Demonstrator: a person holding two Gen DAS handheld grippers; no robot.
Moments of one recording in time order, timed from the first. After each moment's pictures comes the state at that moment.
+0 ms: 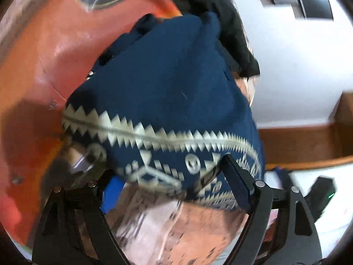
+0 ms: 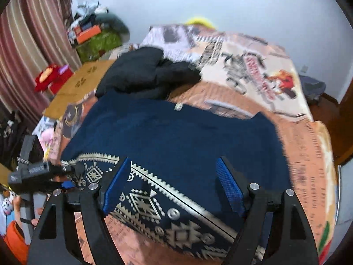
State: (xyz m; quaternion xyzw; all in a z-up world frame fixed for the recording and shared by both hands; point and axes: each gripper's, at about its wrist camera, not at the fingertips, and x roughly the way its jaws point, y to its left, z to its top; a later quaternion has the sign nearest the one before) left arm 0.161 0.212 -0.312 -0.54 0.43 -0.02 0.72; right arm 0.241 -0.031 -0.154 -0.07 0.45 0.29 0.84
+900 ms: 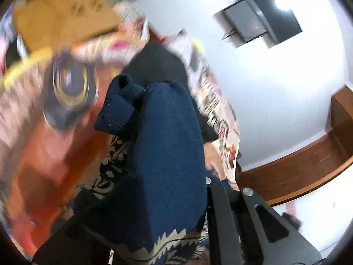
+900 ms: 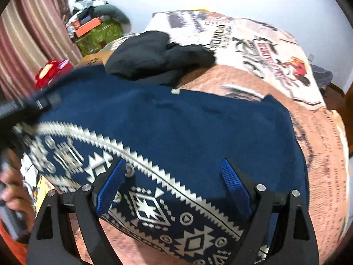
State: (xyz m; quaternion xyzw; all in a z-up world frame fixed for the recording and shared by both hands) left arm 0.190 0.221 -0.178 -0.45 0.27 0.06 0.85; right arm 0.229 -0.007 -0.166 -0.06 0.48 0.31 0.82
